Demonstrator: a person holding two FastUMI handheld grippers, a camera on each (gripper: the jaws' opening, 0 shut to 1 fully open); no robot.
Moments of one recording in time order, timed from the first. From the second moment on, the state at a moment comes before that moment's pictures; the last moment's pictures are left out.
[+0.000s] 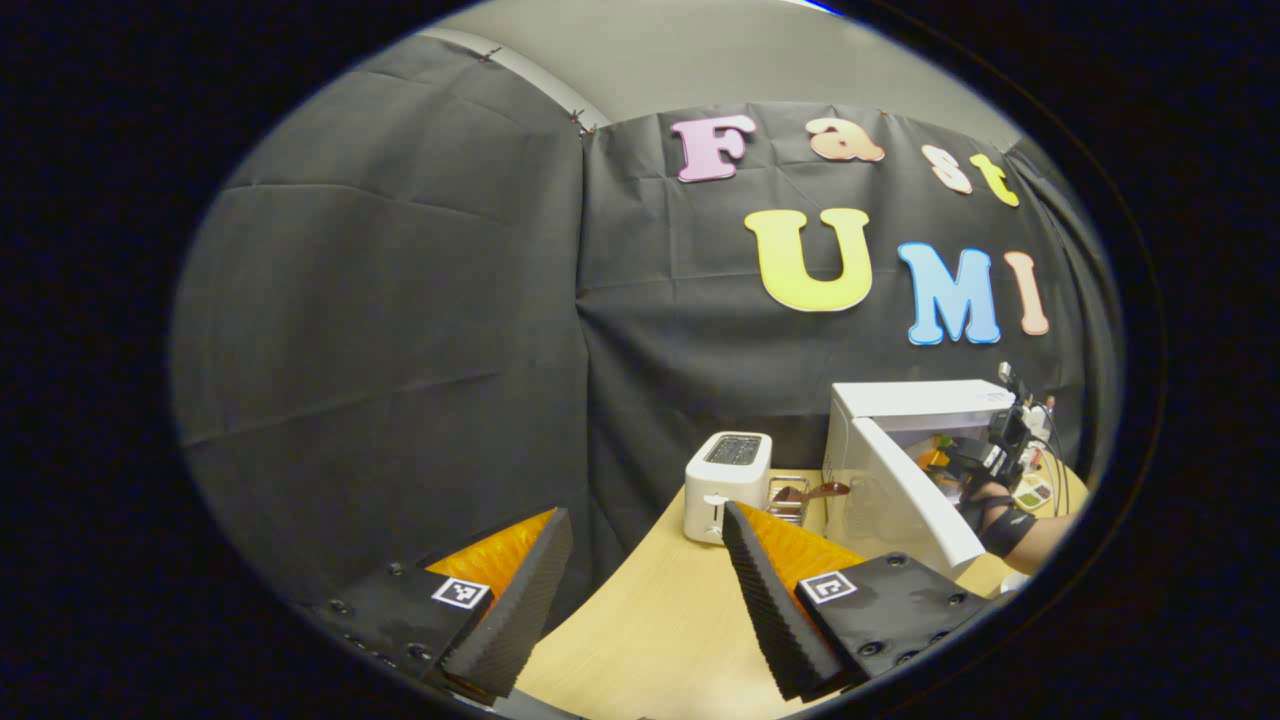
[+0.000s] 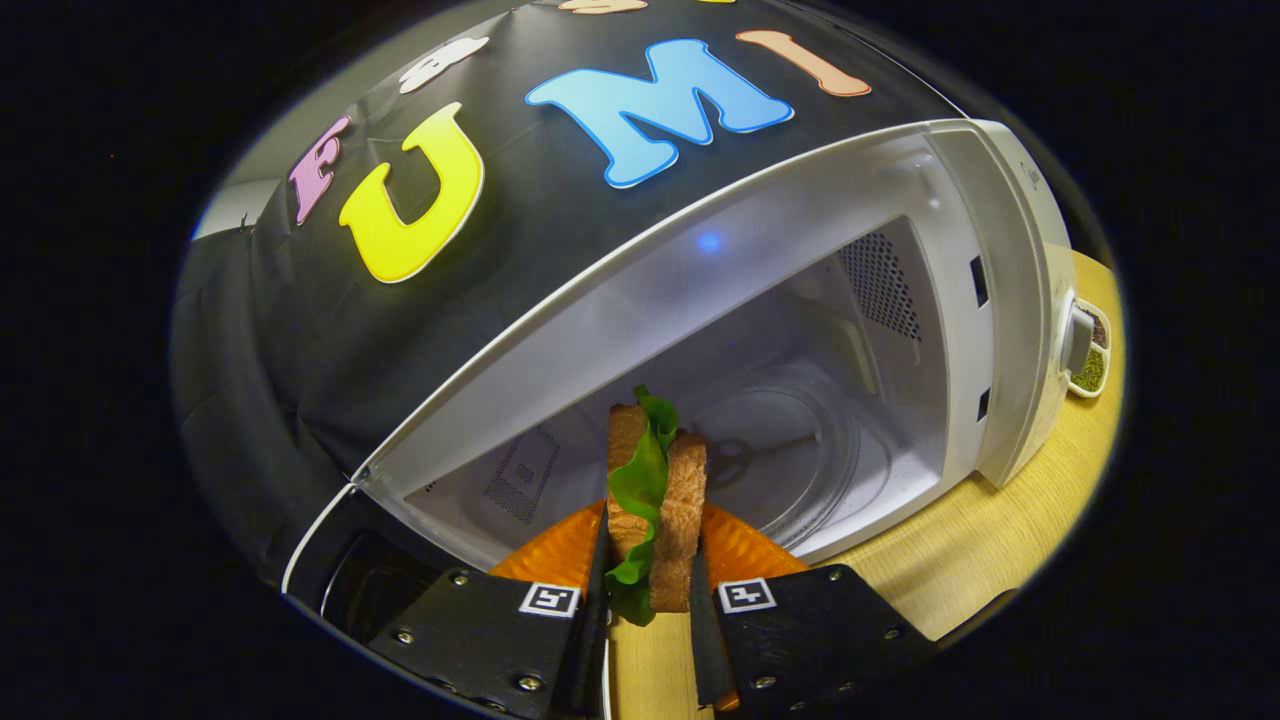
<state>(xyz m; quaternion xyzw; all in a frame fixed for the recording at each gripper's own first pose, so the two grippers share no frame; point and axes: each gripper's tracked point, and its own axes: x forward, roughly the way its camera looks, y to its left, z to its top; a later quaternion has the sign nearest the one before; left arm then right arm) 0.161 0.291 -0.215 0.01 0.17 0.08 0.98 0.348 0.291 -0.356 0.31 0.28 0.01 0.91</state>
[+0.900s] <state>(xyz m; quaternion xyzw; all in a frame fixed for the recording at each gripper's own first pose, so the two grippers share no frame) 0.161 0.287 -0.225 0.03 0.18 0.07 0.98 0.354 0.224 -0.388 0.15 0.28 -0.09 0.94</state>
